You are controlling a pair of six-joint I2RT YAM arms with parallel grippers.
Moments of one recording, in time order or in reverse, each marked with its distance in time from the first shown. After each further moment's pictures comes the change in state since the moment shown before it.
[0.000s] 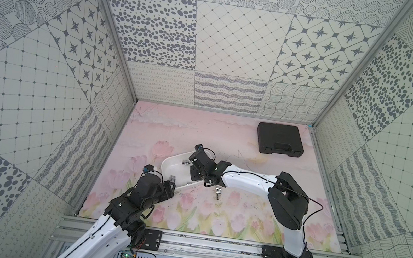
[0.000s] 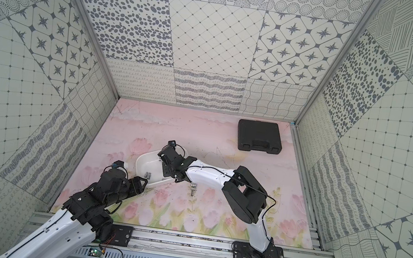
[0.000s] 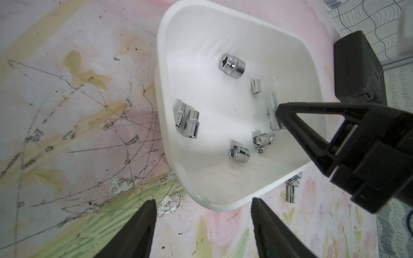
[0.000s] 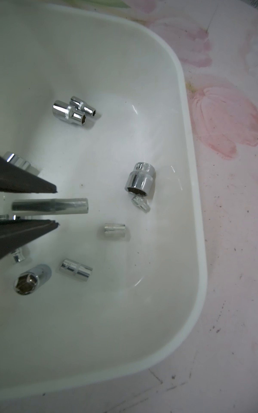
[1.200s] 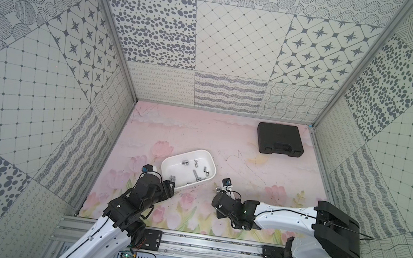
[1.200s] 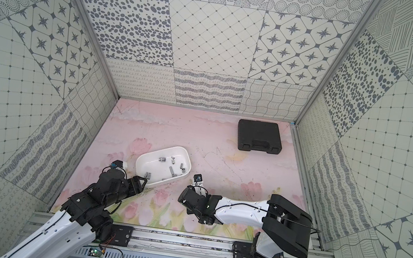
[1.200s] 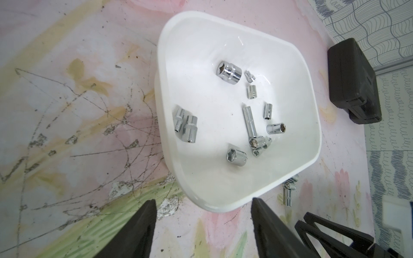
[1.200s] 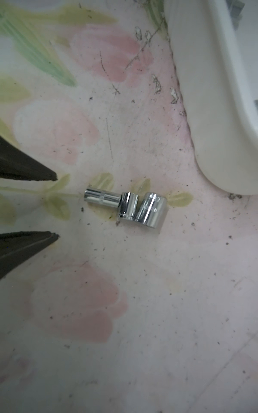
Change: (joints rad) left arm 0.000 -0.025 0.000 0.000 -0.011 0.000; right arm 0.204 -0.463 -0.703 0.099 0.188 0.302
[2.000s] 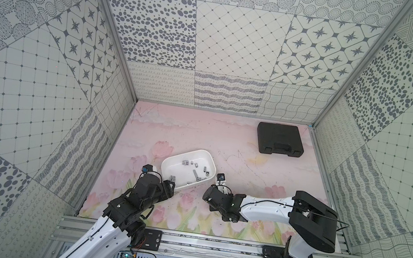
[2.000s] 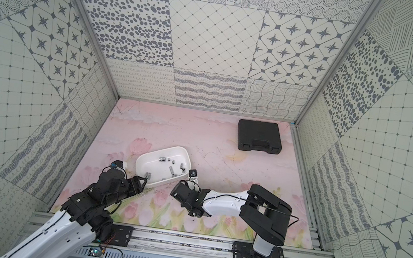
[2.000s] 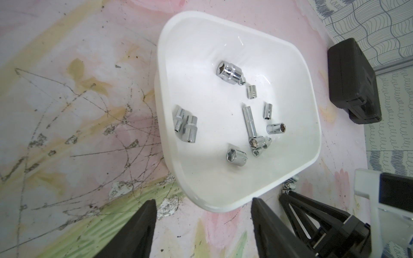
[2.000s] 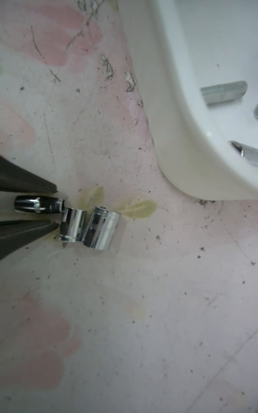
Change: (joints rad) left arm 0.000 0.000 0.000 0.000 0.000 0.000; right arm -0.034 0.179 0.110 0.045 0.049 0.020
